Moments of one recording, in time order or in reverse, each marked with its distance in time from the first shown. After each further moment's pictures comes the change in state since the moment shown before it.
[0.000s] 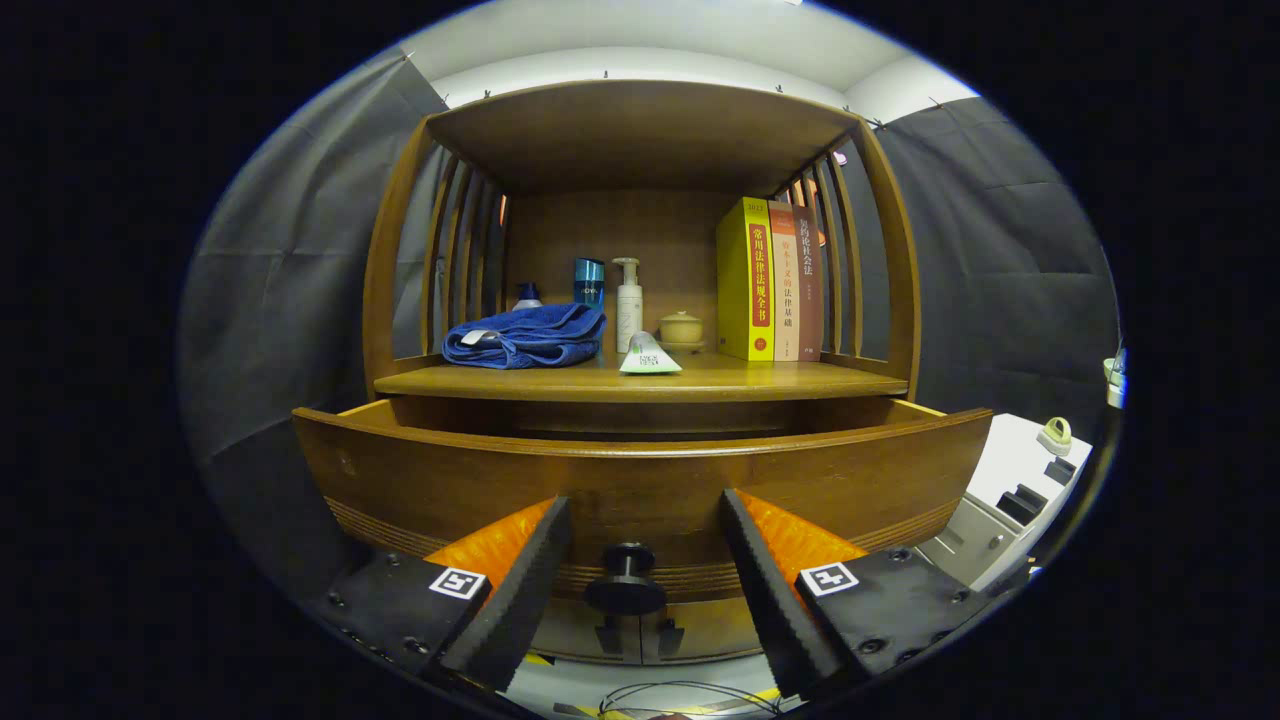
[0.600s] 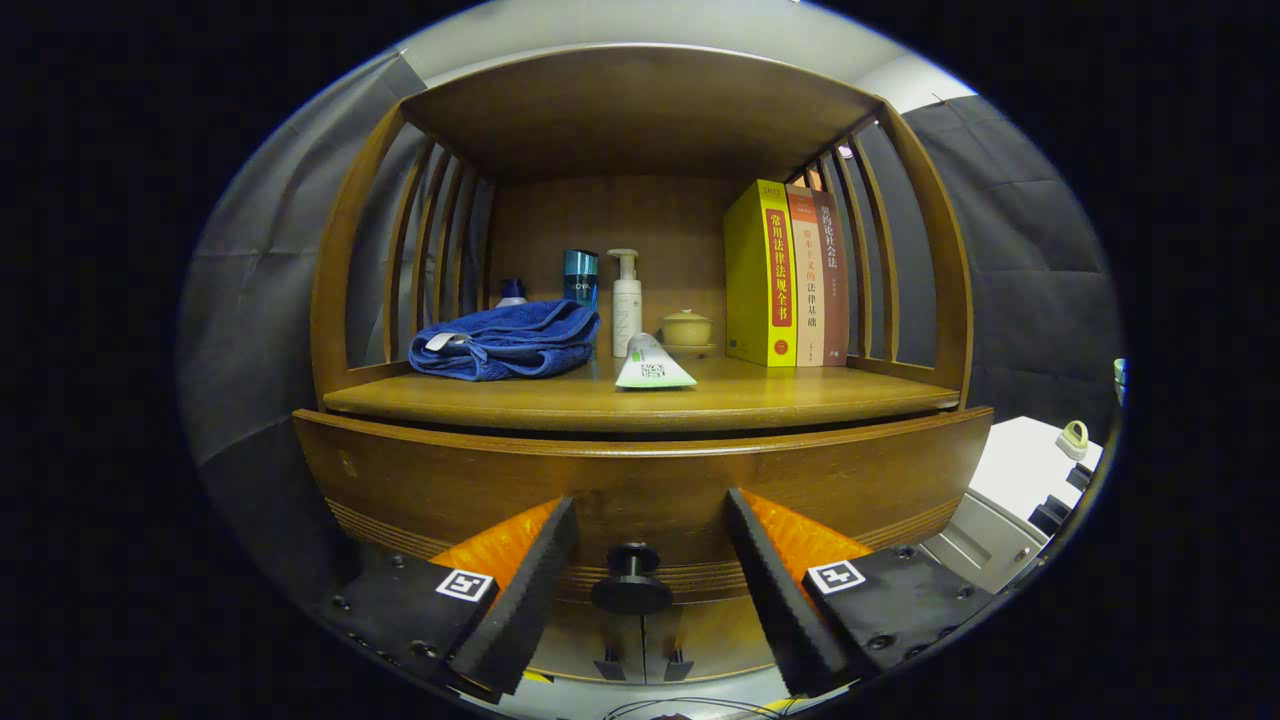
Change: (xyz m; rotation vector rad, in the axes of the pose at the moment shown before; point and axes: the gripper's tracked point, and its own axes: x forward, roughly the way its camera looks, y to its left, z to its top) arm 0.067 0.003 0.010 0.003 -0.005 -0.009
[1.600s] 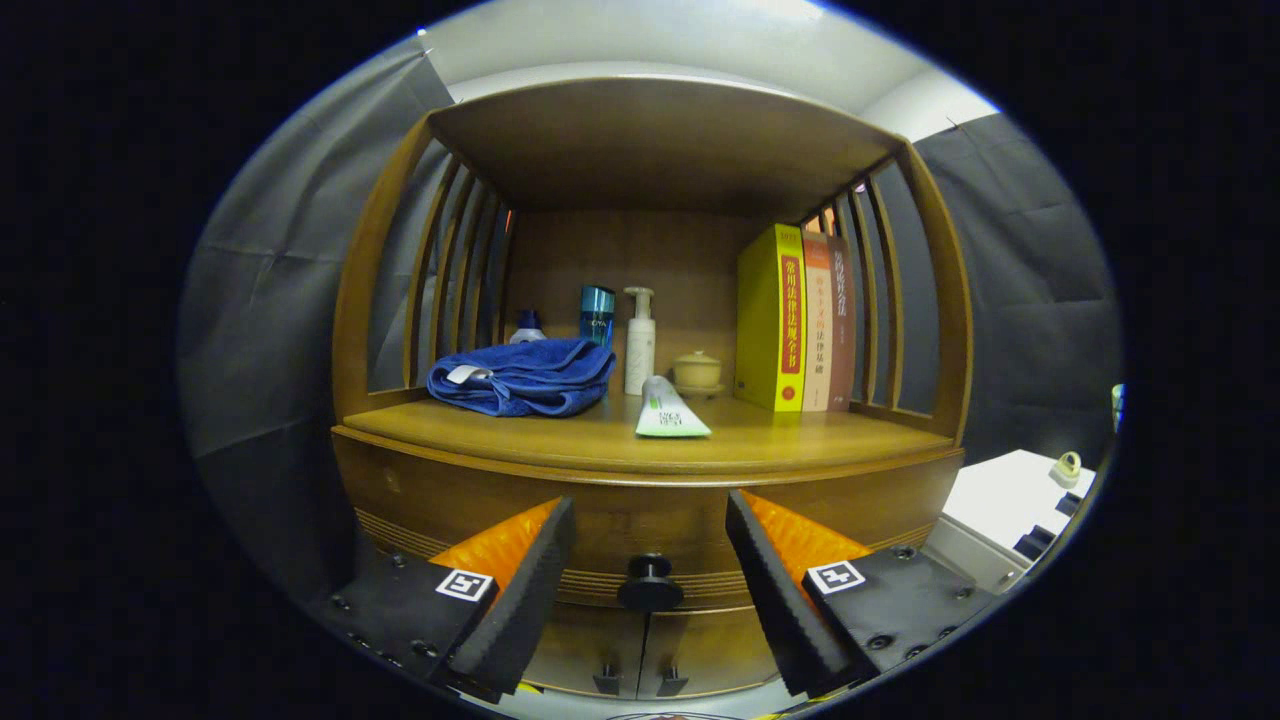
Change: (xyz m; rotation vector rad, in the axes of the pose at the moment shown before) arm -0.032 0.012 0.040 -0.057 -0.103 0.002
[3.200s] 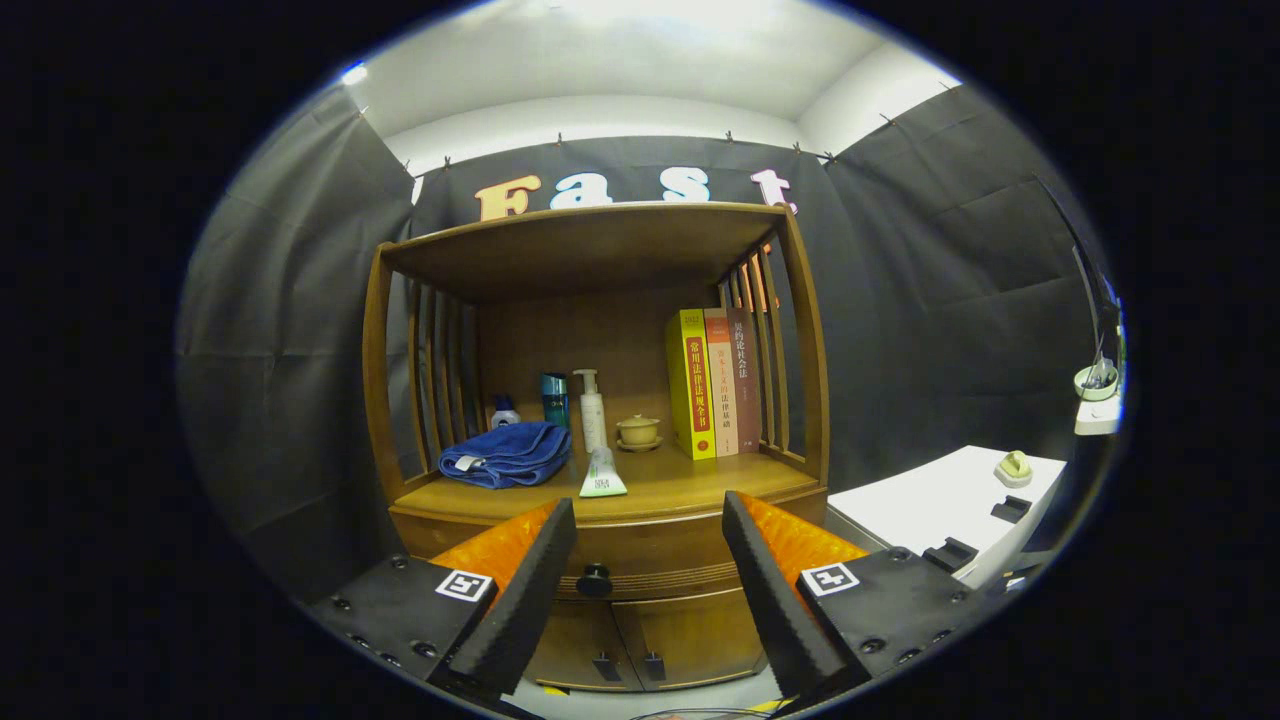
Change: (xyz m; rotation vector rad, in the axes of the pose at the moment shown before) arm -0.246 -0.042 -0.088 0.144 -0.074 -0.049
